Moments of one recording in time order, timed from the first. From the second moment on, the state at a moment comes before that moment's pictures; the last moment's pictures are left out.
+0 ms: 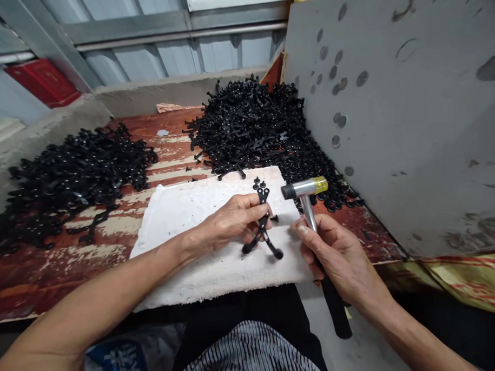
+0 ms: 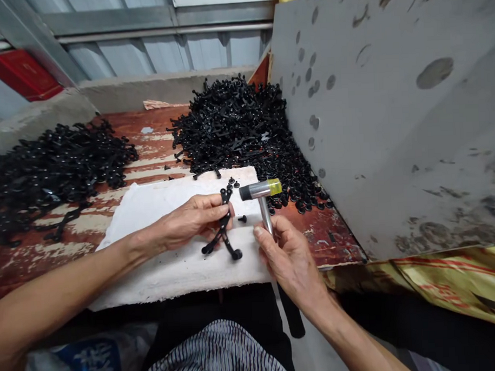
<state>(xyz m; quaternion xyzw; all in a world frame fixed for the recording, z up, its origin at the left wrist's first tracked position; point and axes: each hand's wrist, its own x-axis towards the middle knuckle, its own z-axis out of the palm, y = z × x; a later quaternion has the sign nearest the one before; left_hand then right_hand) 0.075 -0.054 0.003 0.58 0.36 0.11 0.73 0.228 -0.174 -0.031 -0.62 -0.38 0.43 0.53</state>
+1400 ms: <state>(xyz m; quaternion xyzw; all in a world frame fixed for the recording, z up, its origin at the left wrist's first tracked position) 0.063 -0.038 -0.003 0.64 0.39 0.01 0.66 0.237 -0.162 -0.032 -0.57 -0.34 0.48 0.57</state>
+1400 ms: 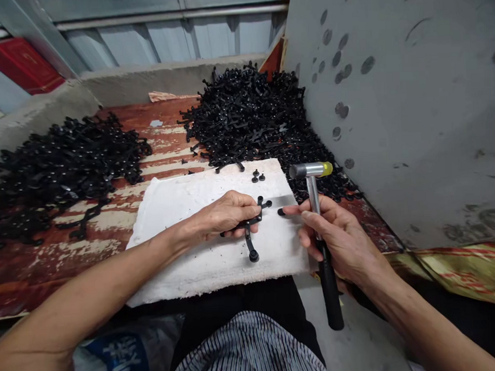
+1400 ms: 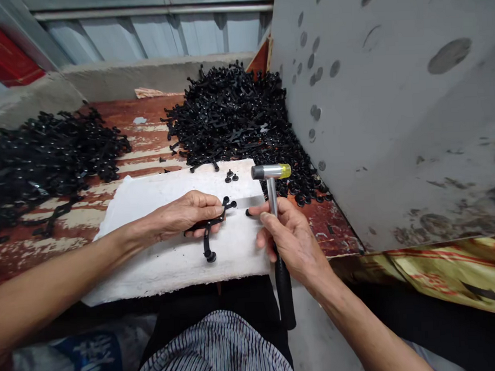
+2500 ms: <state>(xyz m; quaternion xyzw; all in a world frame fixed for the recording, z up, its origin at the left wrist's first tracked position) 0.089 -0.039 -0.008 0.64 0.36 -0.02 0.68 0.234 -0.170 -0.044 -0.55 -0.24 0.49 0.63</state>
